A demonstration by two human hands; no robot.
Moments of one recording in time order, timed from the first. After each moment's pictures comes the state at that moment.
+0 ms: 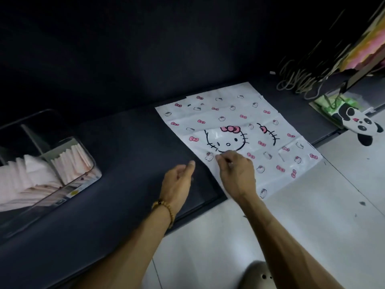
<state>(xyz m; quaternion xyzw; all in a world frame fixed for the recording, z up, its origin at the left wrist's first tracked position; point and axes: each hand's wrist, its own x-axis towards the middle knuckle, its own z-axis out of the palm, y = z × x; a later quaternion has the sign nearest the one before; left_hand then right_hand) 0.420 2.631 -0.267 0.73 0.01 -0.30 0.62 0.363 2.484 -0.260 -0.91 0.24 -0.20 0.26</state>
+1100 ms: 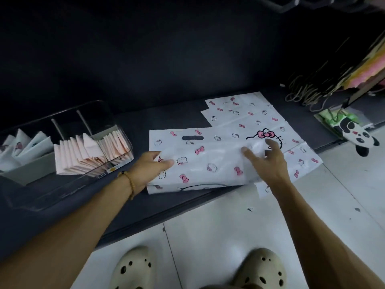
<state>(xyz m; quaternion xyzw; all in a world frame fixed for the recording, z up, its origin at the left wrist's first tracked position) 0.463 2.752 -0.235 0.74 -0.06 -0.32 0.59 0.332 2.487 -0.186 -0.81 0.43 -0.10 0.40</state>
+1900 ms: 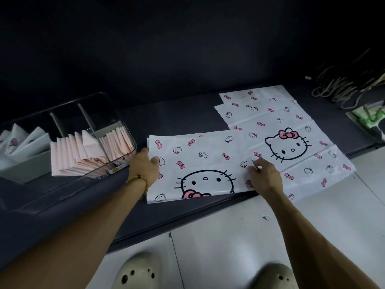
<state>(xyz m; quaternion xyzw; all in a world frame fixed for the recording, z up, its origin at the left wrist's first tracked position) 0.495 2.752 -0.287 0.92 0.01 -0.14 0.38 0.363 2.479 -0.278 -0.86 0.40 0.00 0.31</state>
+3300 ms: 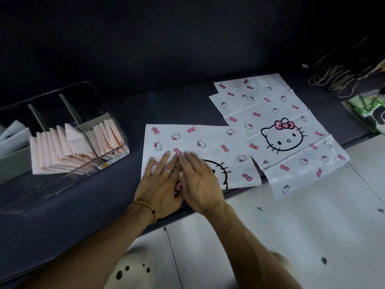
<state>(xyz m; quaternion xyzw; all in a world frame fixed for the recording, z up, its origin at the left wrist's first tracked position) 0.432 2.739 -0.319 0.93 -0.37 -0.06 0.04 0.378 2.604 -0.297 -0.98 0.04 -0.03 0.18</state>
